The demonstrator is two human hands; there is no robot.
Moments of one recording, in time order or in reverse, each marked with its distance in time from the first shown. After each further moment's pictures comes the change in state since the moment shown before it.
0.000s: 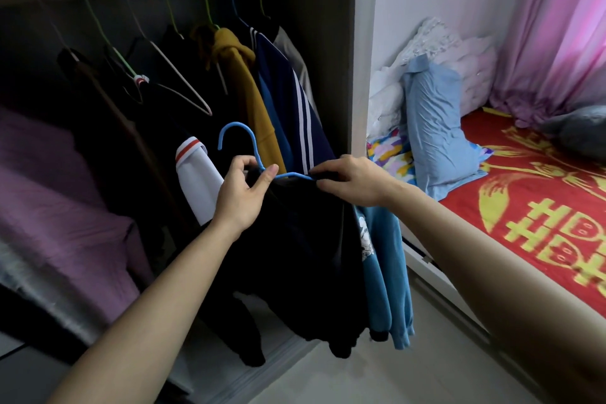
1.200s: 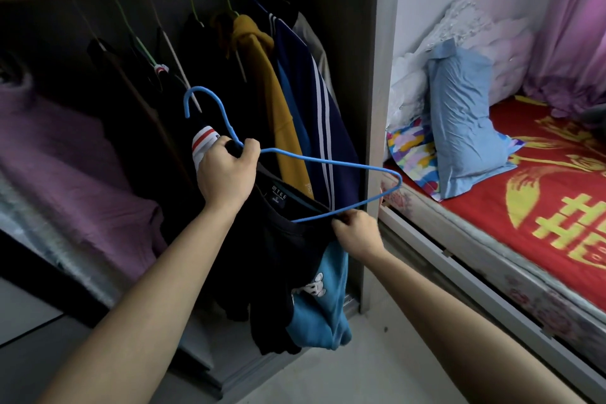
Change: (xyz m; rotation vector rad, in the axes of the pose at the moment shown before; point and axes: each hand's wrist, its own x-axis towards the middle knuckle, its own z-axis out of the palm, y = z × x) left_hand -0.010 0.039 -0.033 0.244 0.414 0.016; right_hand -0.027 -0.001 0.147 0.470 0.235 0.558
